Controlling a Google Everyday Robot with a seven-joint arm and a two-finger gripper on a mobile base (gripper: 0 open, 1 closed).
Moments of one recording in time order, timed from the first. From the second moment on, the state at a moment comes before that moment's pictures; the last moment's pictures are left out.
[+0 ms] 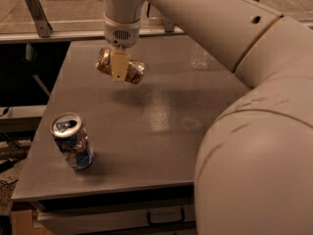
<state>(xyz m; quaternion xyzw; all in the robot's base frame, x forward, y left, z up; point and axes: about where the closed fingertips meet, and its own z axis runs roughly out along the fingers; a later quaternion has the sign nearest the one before) 0.622 0.094 0.901 -0.74 0.66 0.01 0.12</state>
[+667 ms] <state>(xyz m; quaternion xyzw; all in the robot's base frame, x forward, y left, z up) 0.611 0.112 0.899 -0.75 0.65 0.03 0.13</state>
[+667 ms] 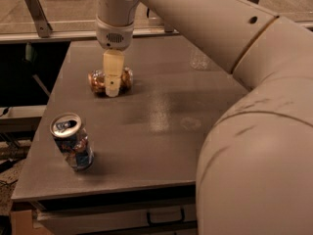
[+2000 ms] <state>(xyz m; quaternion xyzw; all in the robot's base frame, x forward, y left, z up) 0.600 -0.023 0.901 -0.58 0.73 0.12 0.33</state>
